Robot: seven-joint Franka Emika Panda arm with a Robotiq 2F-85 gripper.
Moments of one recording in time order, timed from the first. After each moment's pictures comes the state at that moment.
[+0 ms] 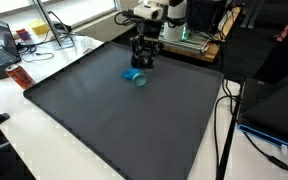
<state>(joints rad) 0.07 0.03 0.05 -2.61 -0.69 2.91 -0.08</state>
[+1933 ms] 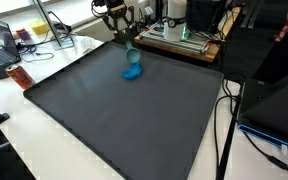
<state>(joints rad) 0.02 -0.19 -0.28 -2.54 0.52 2.35 -1.31</state>
